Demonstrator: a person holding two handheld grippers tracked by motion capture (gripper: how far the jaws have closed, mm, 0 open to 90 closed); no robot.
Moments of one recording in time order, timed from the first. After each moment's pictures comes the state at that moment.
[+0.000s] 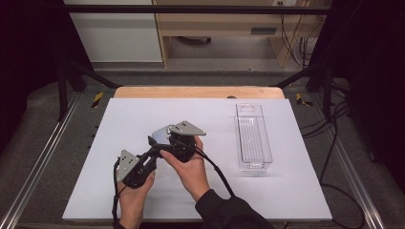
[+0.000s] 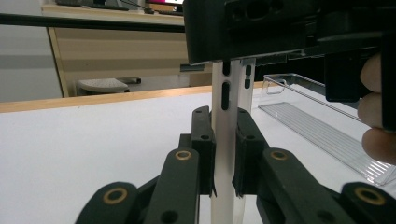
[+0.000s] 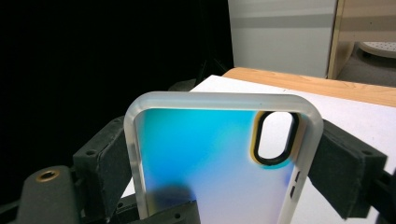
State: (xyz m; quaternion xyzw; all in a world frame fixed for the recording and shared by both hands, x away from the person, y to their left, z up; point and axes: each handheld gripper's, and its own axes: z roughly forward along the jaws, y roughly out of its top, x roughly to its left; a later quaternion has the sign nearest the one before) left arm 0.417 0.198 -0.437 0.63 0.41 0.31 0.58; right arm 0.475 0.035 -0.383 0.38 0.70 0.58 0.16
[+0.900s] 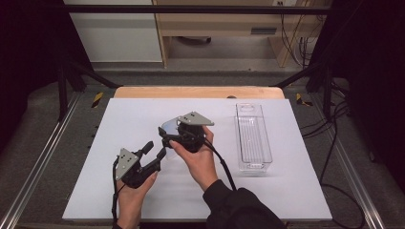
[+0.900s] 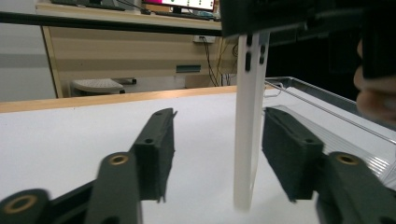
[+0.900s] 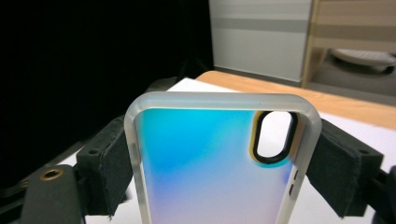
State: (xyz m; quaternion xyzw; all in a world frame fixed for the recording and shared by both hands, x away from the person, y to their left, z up) left arm 0.421 0.201 -0.436 0.63 0.40 0.30 0.59; right arm 0.495 0.011 -0.367 0.39 0.71 0.56 0.20
